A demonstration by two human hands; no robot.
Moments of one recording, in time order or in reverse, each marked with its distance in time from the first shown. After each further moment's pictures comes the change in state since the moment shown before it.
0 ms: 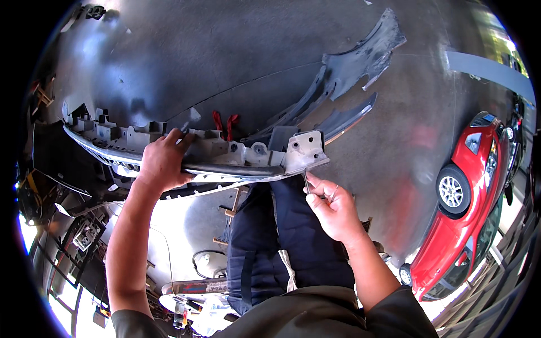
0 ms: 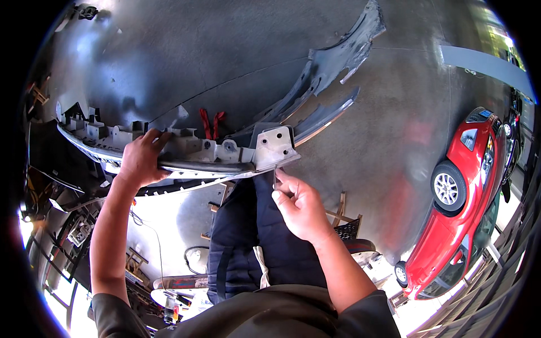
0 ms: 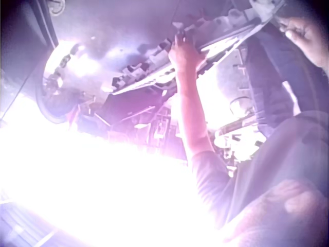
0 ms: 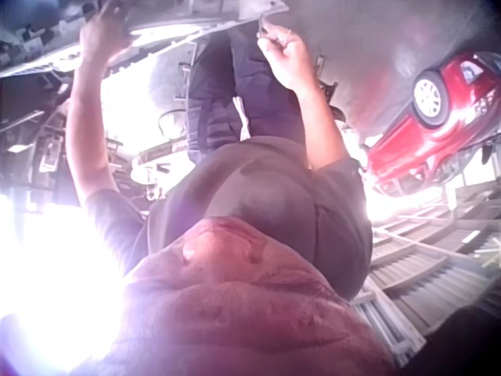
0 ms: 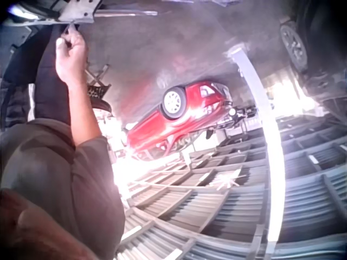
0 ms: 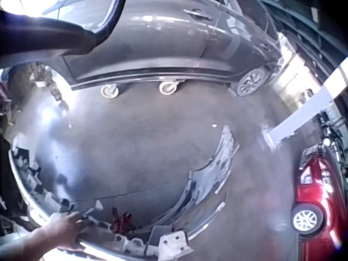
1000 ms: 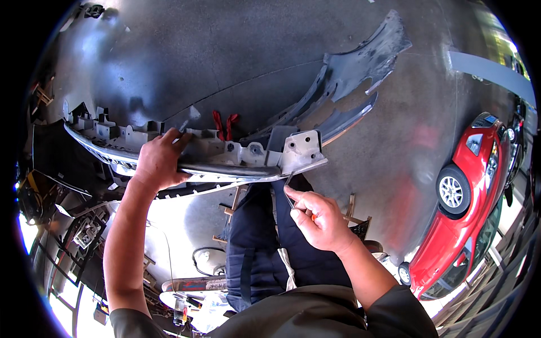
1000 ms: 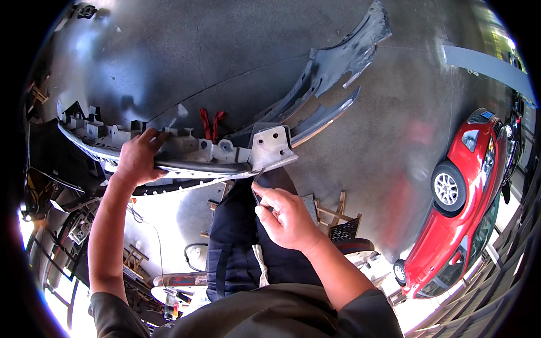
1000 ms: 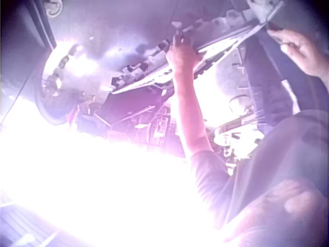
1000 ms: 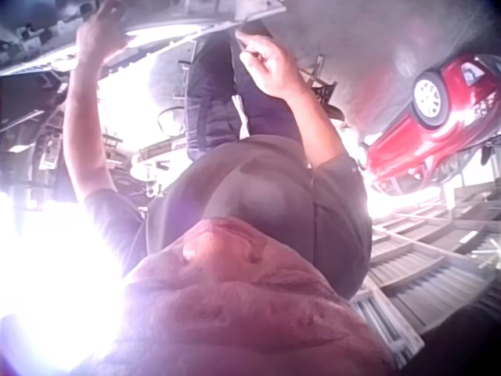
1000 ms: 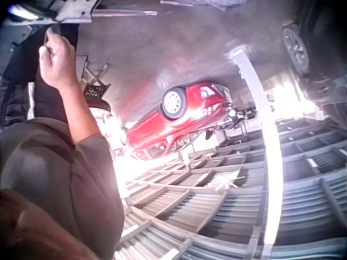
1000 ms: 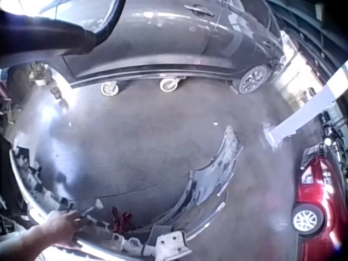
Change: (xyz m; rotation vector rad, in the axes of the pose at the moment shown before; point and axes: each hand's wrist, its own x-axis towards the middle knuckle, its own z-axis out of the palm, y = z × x) left_hand 0.005 -0.002 -0.003 -0.017 -0.031 0.002; right_hand -0.005 -0.032 0.010 -0.270 -0.186 -0.259
